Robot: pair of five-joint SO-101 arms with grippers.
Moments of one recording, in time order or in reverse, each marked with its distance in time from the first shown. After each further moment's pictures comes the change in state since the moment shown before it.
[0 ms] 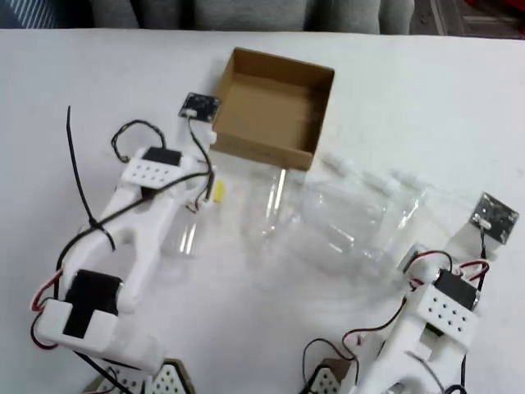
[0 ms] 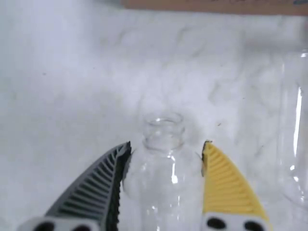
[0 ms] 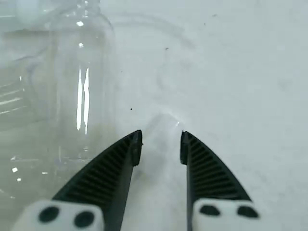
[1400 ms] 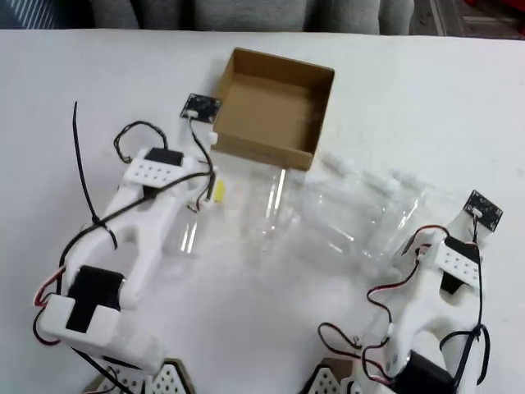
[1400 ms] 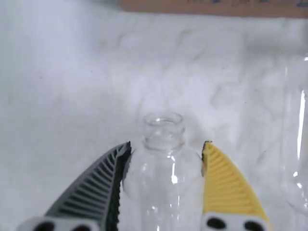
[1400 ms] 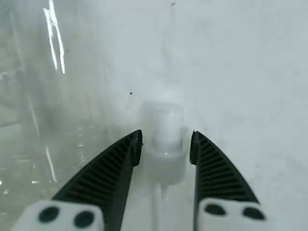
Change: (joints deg) left arm 0.1 1.6 0.0 -1.7 0.0; right arm -2.8 27.5 -10.8 0.3 -4.8
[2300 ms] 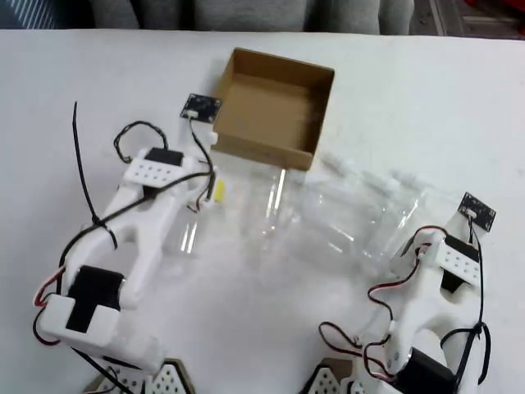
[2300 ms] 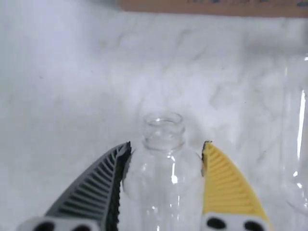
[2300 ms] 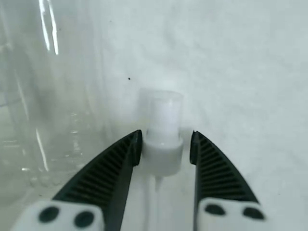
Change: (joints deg) left arm 0.0 0.0 0.0 0.0 0.0; right arm 0.0 0.9 0.0 2.0 2.8
